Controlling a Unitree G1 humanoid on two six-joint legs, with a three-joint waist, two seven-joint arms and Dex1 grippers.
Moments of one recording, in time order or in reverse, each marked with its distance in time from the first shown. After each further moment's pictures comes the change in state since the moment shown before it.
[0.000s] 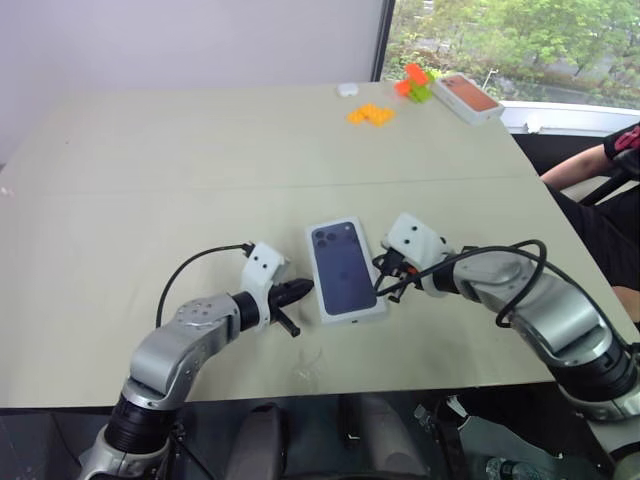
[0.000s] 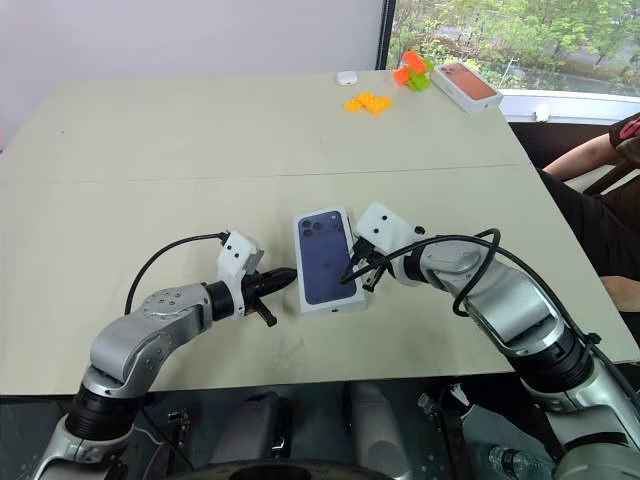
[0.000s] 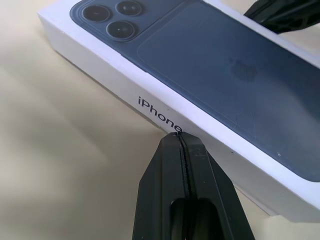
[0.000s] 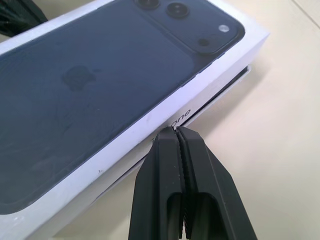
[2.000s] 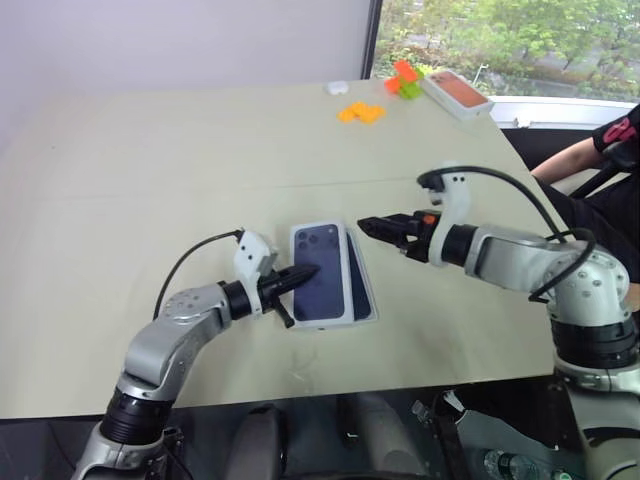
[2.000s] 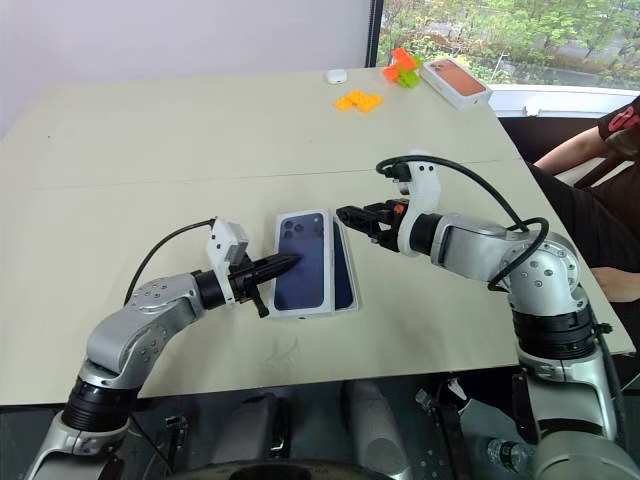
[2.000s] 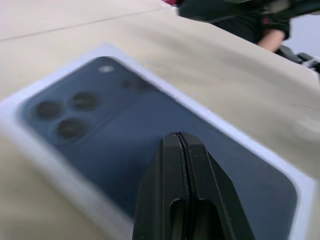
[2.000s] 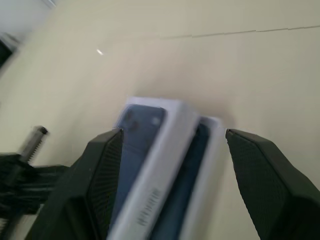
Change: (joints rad) left arm -0.014 0.006 0.034 0.088 -0.054 -0.239 -0.163; right arm -0.078 0.092 -0.305 0.233 0.945 0.062 -0.627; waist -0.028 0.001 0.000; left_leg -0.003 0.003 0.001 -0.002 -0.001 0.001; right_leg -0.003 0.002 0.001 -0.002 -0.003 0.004
